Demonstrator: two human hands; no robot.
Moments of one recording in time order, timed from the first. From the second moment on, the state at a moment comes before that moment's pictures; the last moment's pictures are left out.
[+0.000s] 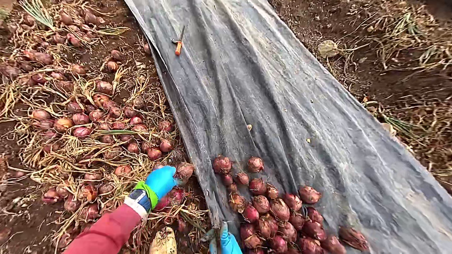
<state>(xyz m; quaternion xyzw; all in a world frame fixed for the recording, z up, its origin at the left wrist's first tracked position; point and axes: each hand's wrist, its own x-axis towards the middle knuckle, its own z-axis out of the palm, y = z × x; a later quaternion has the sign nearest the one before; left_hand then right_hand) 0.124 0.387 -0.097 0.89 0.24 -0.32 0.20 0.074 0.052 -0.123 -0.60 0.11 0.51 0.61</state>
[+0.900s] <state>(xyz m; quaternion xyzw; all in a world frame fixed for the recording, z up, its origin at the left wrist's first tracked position) 0.102 0.431 -0.169 0.84 0.43 -0.29 0.19 0.055 0.076 -0.097 -0.69 0.03 0.46 0.55</state>
